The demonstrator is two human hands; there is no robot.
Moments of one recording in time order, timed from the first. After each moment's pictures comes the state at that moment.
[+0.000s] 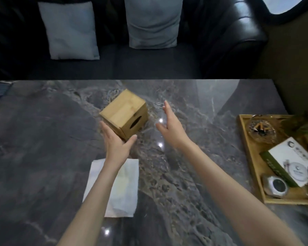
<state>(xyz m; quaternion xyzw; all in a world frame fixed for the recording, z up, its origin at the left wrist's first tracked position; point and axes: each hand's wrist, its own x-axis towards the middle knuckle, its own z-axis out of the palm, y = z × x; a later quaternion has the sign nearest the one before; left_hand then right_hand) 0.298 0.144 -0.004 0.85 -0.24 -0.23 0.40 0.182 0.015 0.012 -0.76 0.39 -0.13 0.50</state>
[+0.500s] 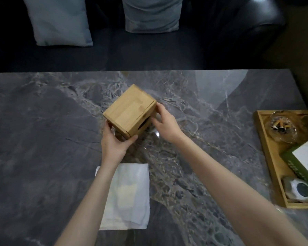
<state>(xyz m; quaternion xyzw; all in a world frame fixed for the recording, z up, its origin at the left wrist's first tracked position) 0.354 0.134 -0.038 0.84 -0.25 -0.21 0.43 0.247 0.005 -0.024 -0.75 0.41 -0.12 0.51</state>
